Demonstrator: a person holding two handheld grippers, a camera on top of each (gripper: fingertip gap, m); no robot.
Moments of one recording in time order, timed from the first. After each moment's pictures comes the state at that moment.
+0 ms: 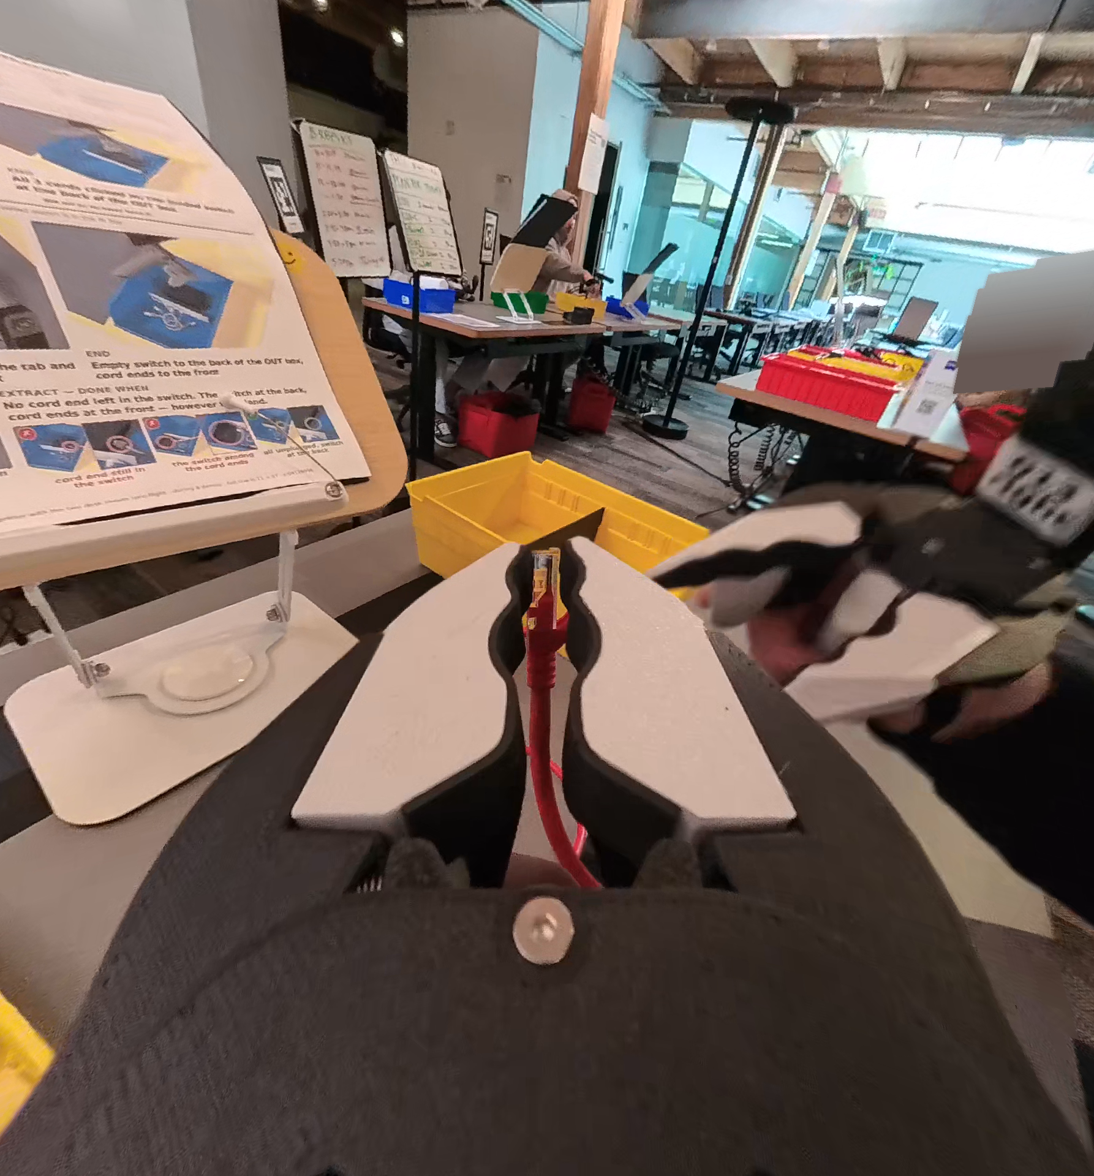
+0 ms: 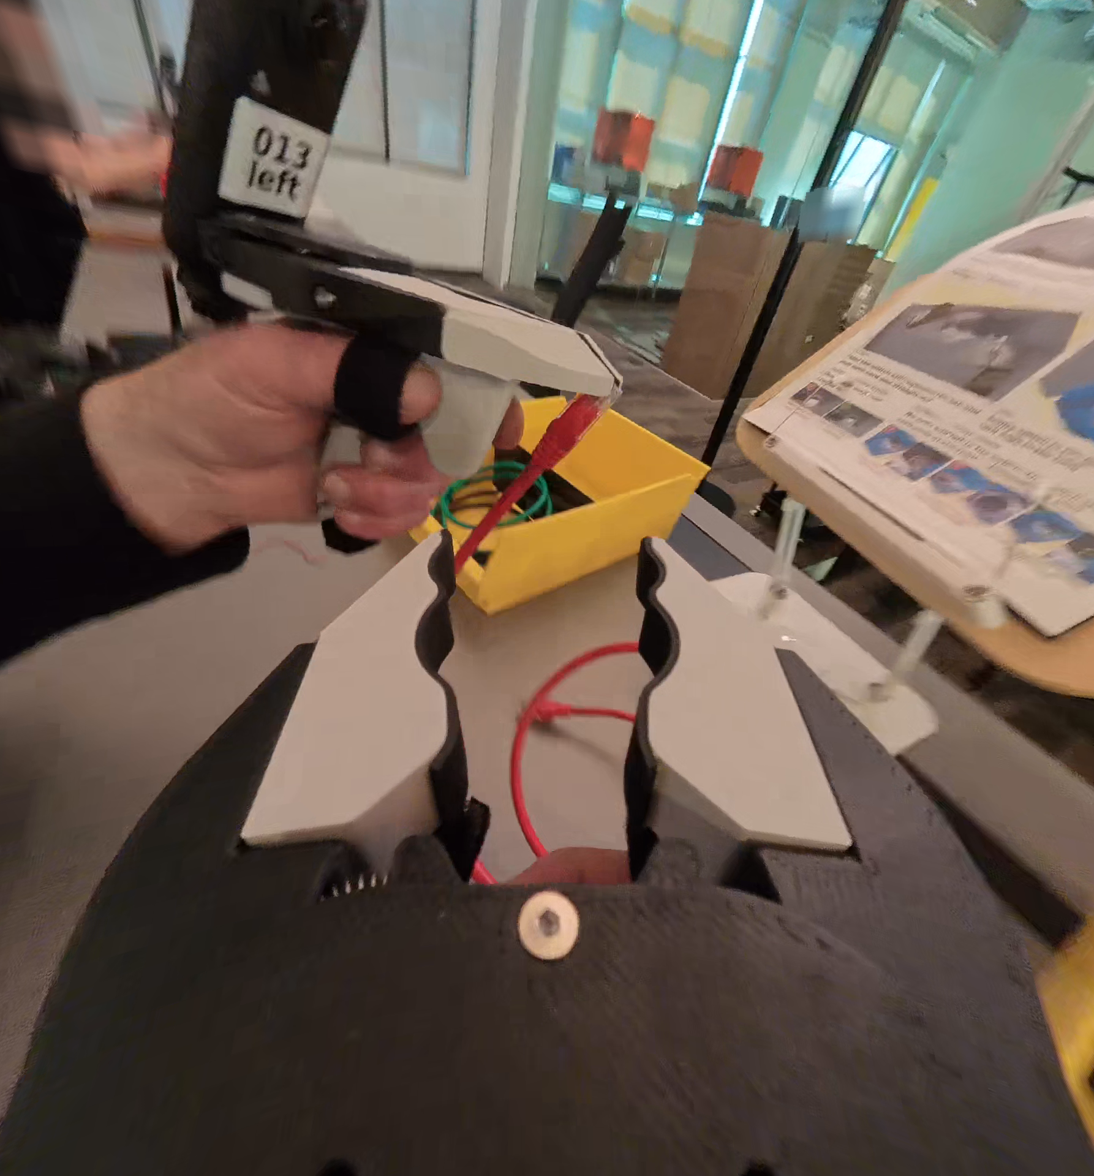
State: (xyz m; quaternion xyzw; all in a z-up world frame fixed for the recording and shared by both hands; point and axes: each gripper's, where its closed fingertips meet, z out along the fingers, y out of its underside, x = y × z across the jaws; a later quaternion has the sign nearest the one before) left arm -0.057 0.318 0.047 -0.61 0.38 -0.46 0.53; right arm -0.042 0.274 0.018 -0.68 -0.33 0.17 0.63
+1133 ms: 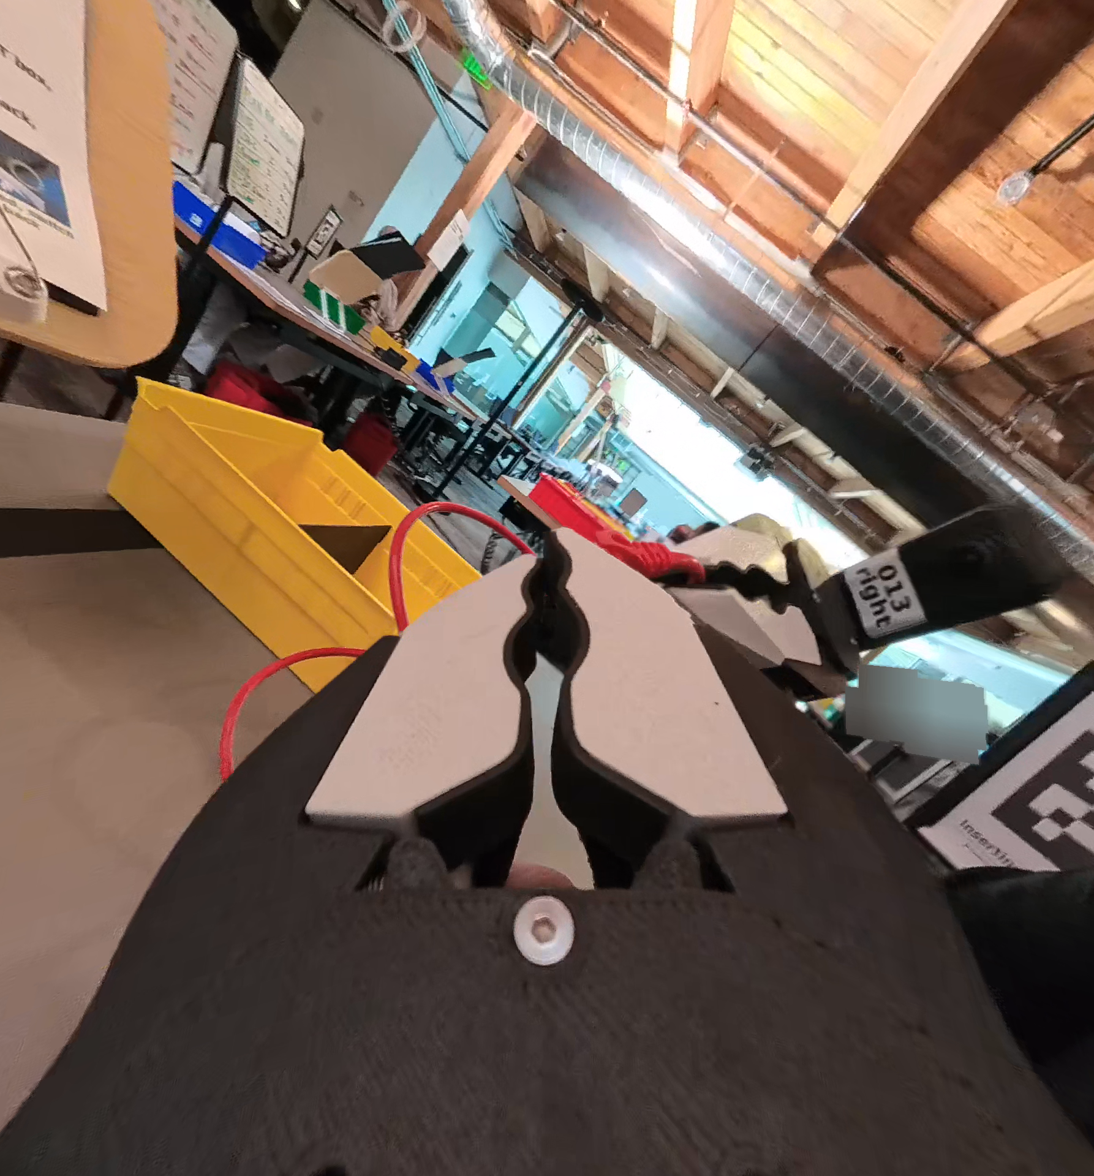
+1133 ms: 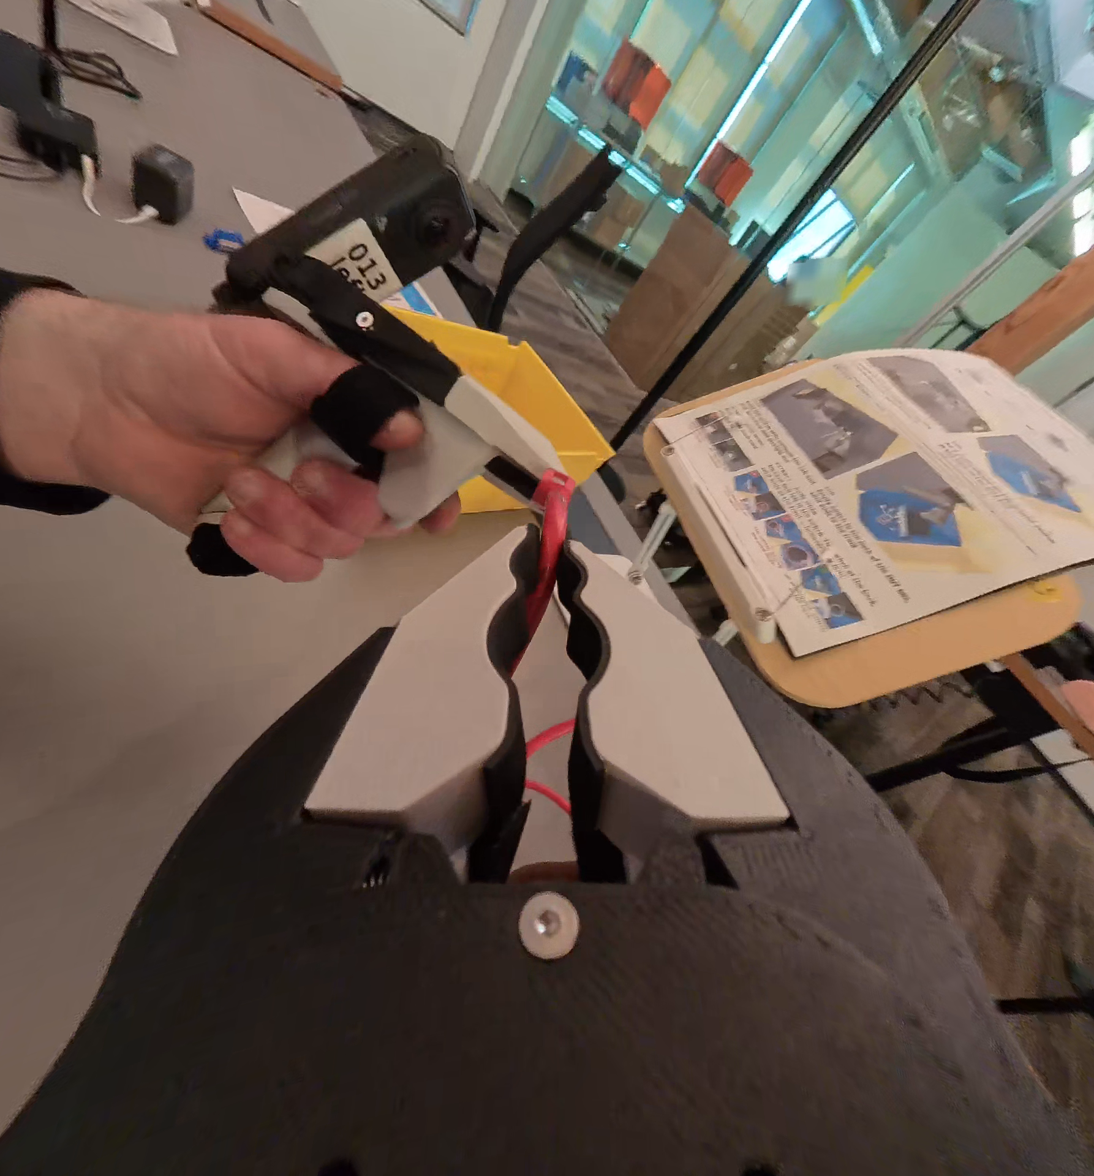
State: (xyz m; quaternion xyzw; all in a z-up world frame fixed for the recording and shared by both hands) left arm -0.013 0.292 0.022 -0.58 0.23 -0.69 0.37; right arm -0.003 0.257 0.034 -0.64 -0.43 0.03 0.63
